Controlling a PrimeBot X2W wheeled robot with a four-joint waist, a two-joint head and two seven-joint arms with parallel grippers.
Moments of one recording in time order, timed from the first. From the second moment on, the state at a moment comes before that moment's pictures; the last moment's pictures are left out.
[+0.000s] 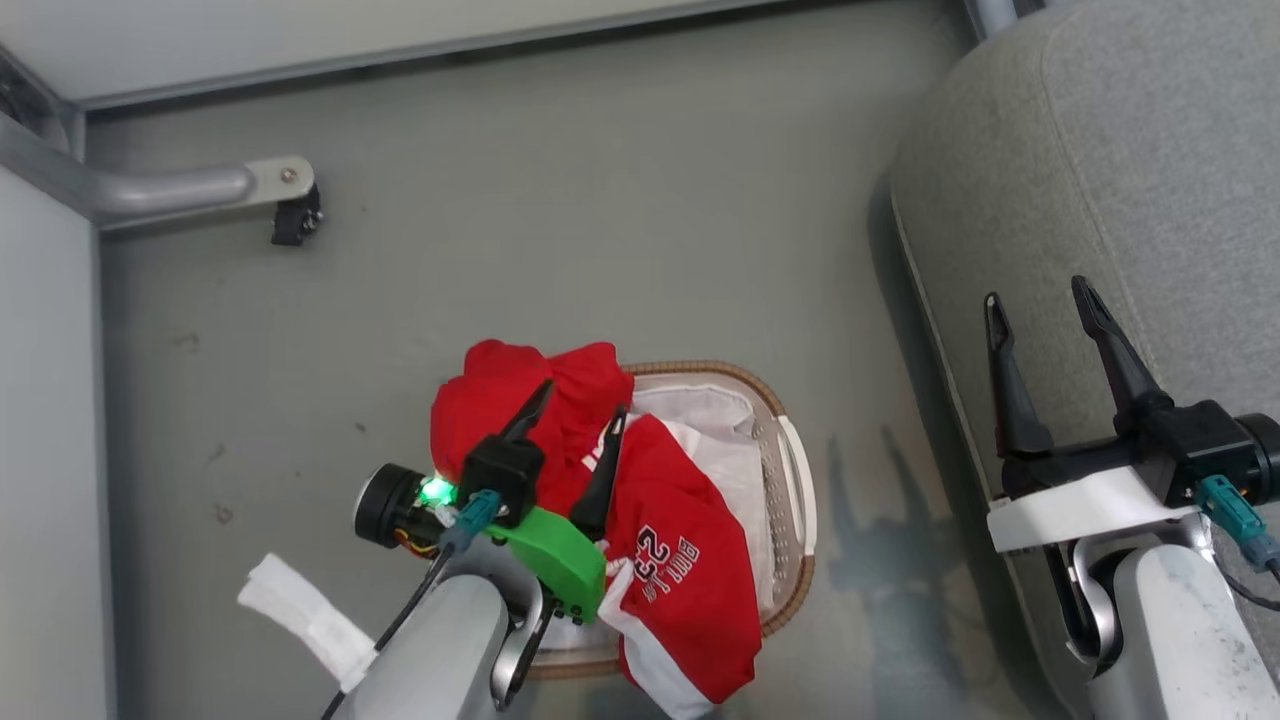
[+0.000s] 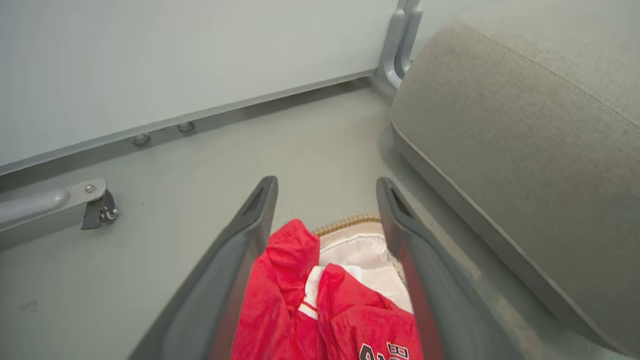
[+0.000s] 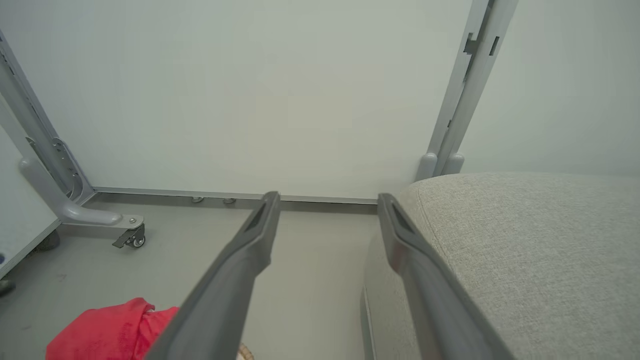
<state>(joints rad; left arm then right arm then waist) -0.41 0.05 -0.55 0.57 -0.28 -0.04 -0.26 -0.21 -0.05 -0.04 0.05 0.03 0.13 -0.26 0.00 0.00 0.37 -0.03</state>
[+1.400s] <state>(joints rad) -0.82 0.06 -0.84 1.28 -0.29 -0.03 -0.12 -0.30 -0.05 0.12 0.03 0.23 0.13 -0.26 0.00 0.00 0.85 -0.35</state>
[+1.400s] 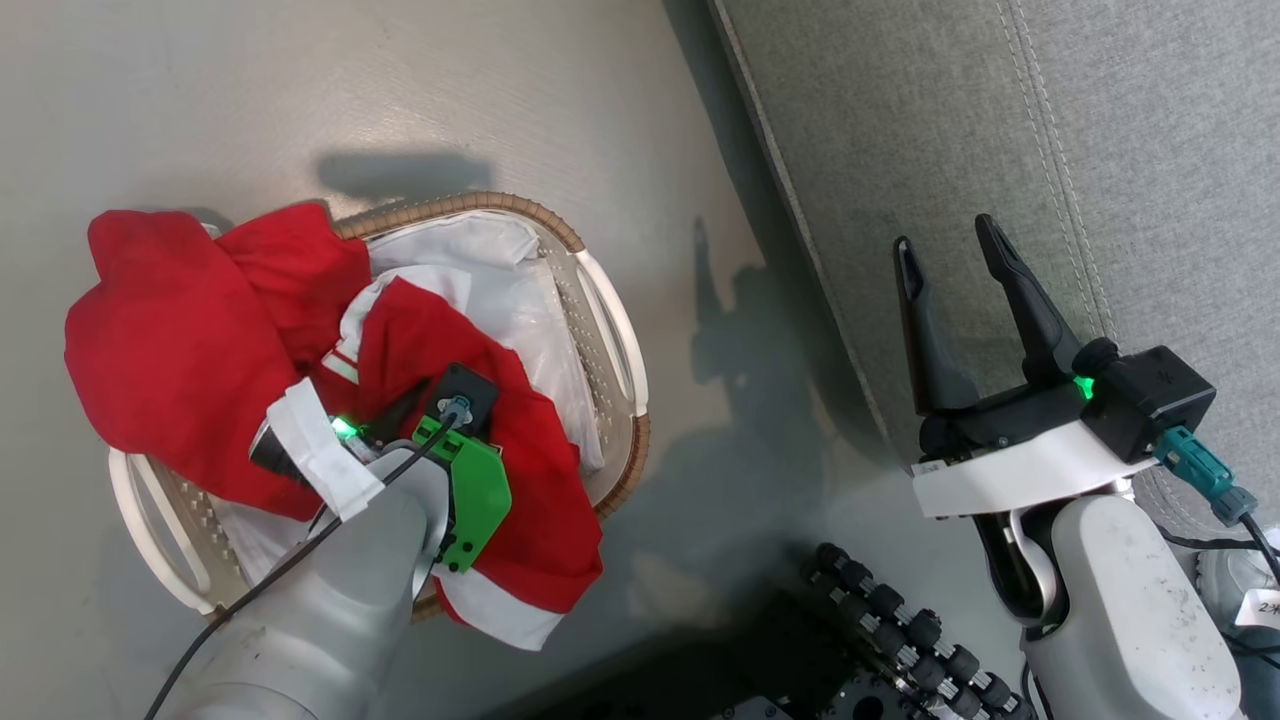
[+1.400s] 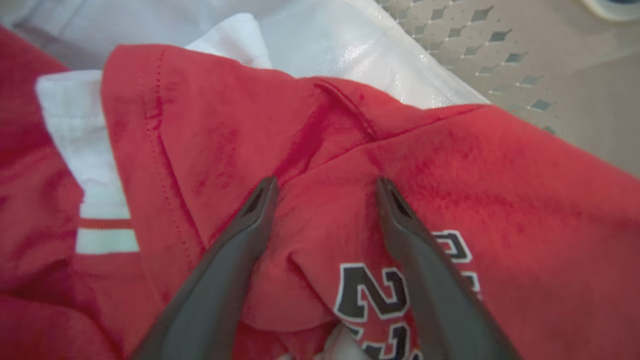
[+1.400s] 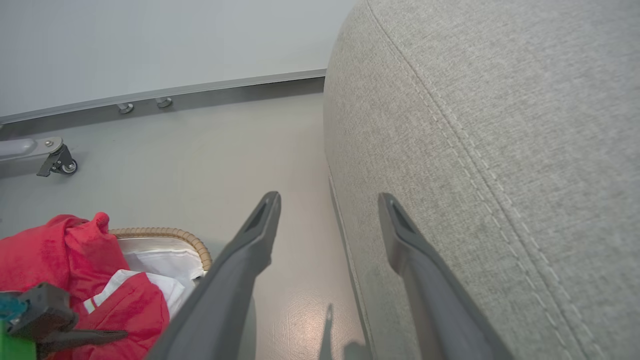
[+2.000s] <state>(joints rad) -0.79 0.06 -0.85 1.28 -0.32 -0.05 -0.08 -0.30 -0.05 0.11 0.05 0.23 0.13 -0.26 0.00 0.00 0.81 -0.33</state>
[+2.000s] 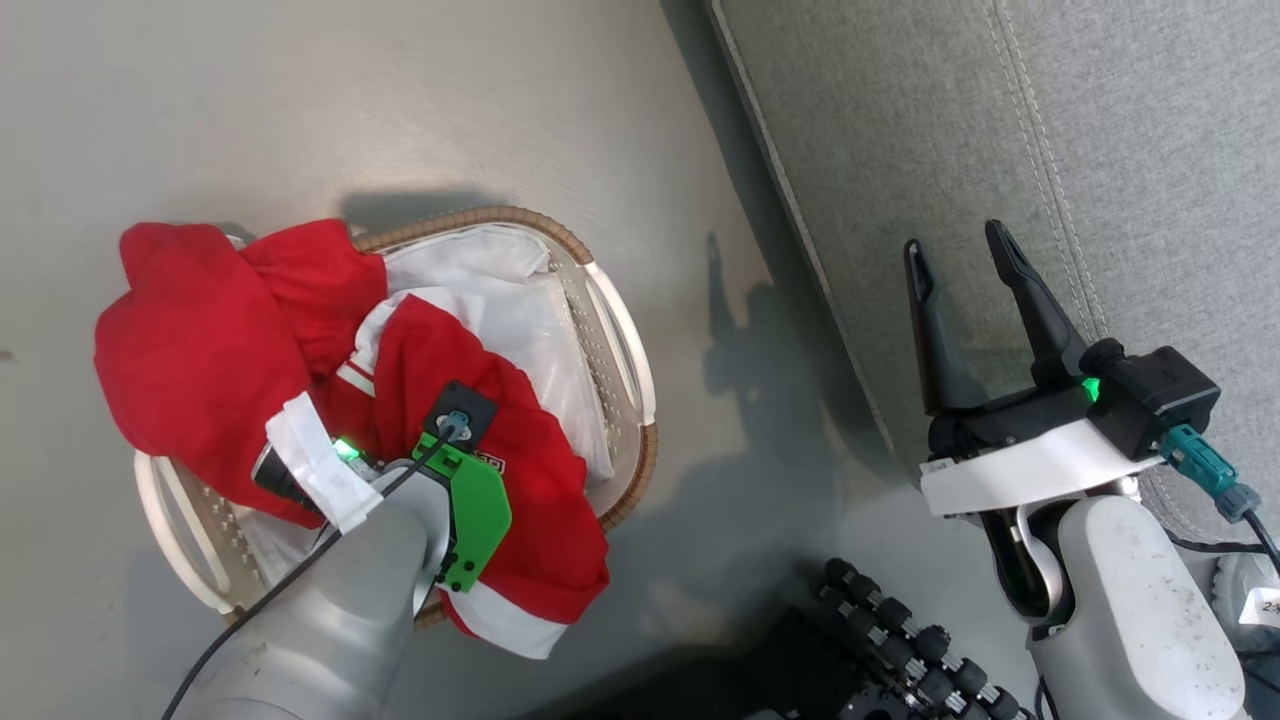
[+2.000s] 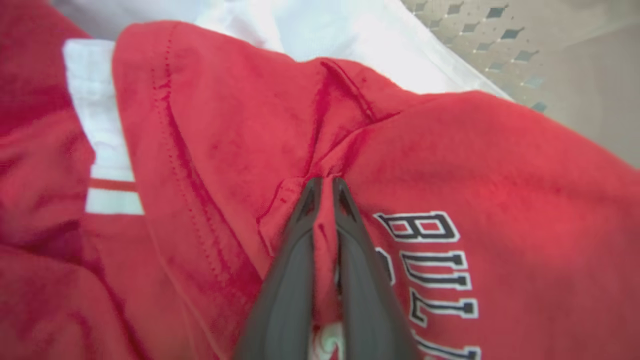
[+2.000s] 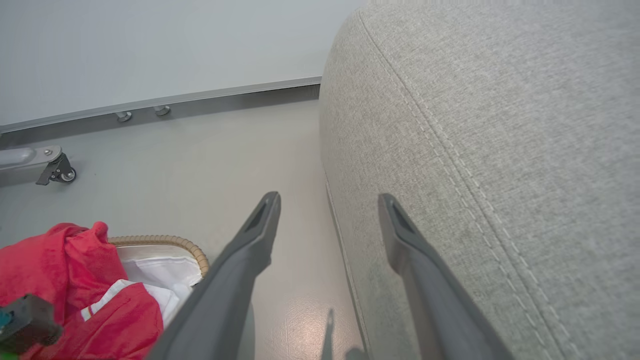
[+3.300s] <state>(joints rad) -0.67 0.11 -0.81 0.78 -0.37 -0.05 -0.26 -0.04 -0.05 -0.04 0.13 0.03 0.13 -0.26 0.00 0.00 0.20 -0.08</state>
